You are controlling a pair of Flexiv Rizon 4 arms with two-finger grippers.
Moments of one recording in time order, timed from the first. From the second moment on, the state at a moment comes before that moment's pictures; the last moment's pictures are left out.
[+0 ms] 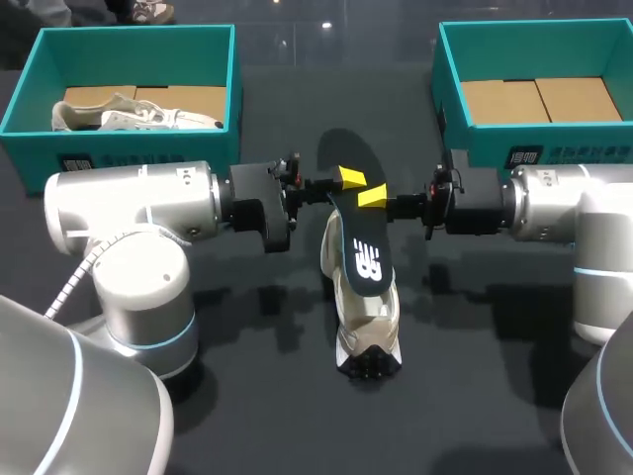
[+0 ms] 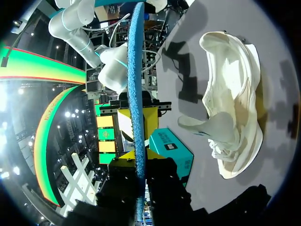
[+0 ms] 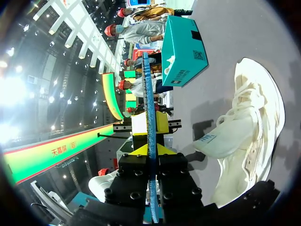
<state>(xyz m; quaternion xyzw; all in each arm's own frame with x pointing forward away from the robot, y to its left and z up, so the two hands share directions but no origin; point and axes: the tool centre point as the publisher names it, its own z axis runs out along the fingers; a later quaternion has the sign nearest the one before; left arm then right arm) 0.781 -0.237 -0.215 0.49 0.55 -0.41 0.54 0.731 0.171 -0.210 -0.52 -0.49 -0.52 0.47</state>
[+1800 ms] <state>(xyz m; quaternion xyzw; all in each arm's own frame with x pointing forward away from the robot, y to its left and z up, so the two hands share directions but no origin) 0.672 -0.217 -0.227 0.48 0.60 -0.54 0.34 0.687 0.103 -0.214 -0.32 -0.77 -0.54 0.13</state>
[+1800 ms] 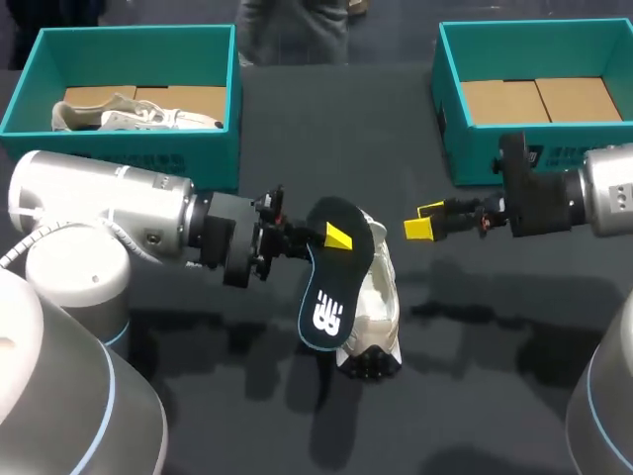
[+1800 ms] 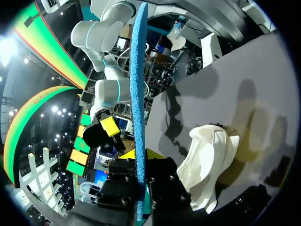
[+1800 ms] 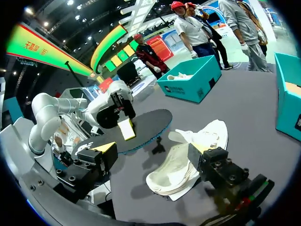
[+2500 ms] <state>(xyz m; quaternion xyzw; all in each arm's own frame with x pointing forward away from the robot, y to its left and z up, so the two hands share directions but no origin) 0.656 -0.202 -0.212 0.45 0.58 -0.63 0.25 0.654 0.080 -0.233 -0.27 -0.82 -0.51 0.03</state>
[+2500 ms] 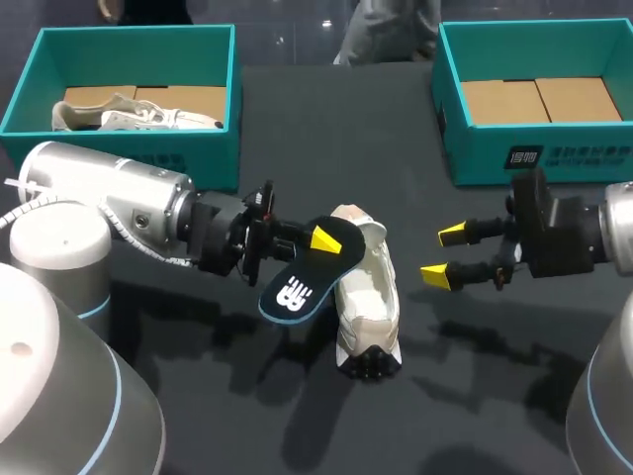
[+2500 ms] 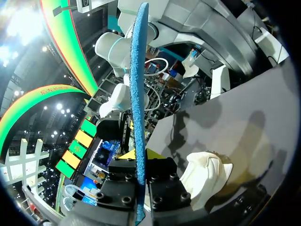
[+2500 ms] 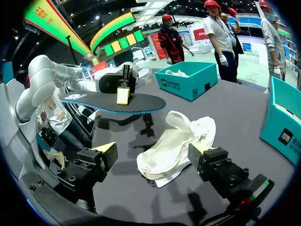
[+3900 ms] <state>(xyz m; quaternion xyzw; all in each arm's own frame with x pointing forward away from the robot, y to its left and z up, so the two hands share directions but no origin) 0.568 -0.248 -0.220 0.25 0.61 -0.73 0.17 0.614 0.042 -0.264 -0.12 -0.93 -0.34 -0.03</state>
